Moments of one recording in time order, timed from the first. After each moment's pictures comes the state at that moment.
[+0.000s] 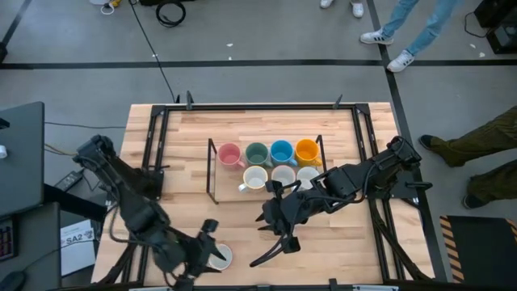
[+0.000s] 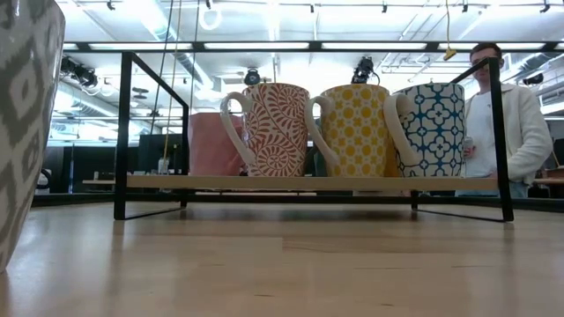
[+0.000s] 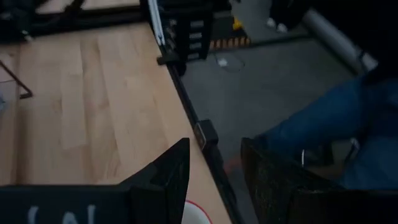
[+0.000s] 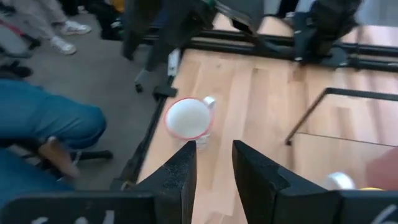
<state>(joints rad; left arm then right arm) -0.81 1.50 1.40 -0.48 -0.32 -0.35 0.47 1.80 1.93 -0.79 0.15 0.21</state>
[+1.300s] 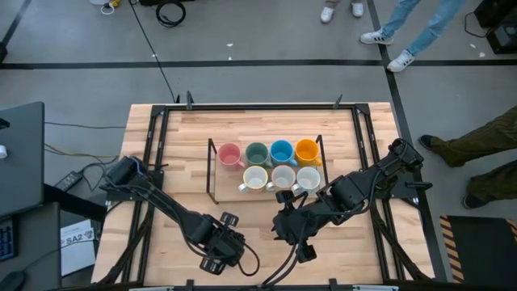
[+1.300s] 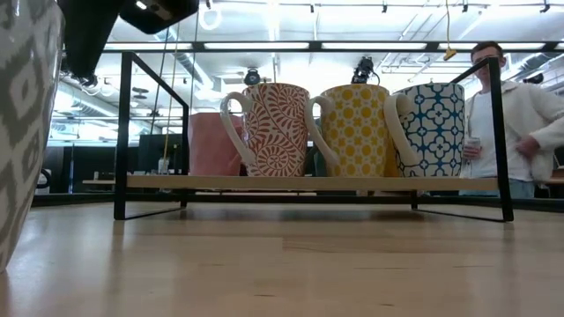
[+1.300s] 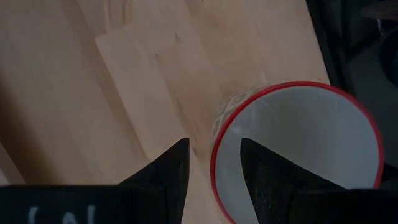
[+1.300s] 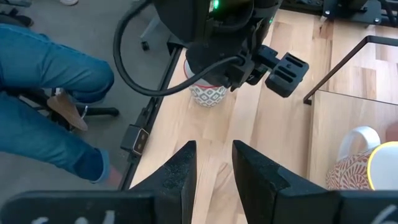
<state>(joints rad) -0.62 1.89 1.55 -0.94 -0.05 -0.22 0.55 1.80 1.93 -0.96 0.13 0.23</state>
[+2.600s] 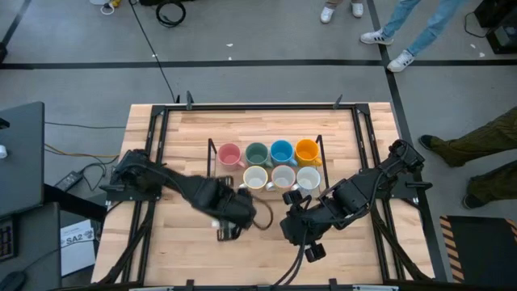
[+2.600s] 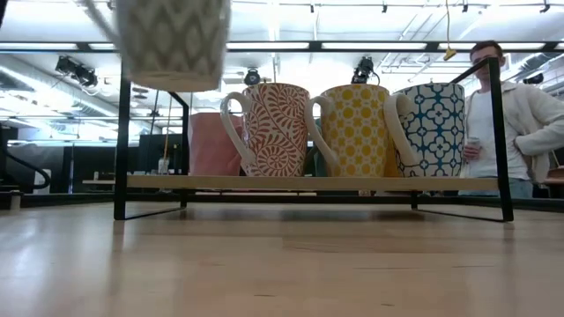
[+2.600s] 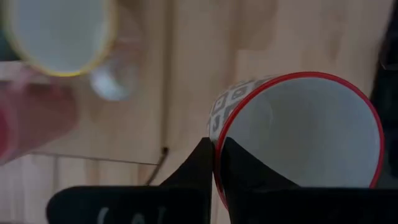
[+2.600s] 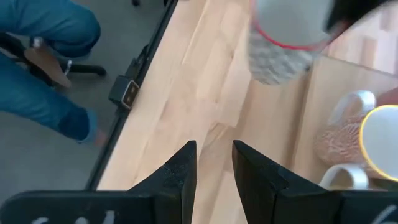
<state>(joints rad) -0.42 1.90 1.98 -1.44 -0.17 -0.49 0.57 1.80 1.93 -1.12 0.14 0.20</state>
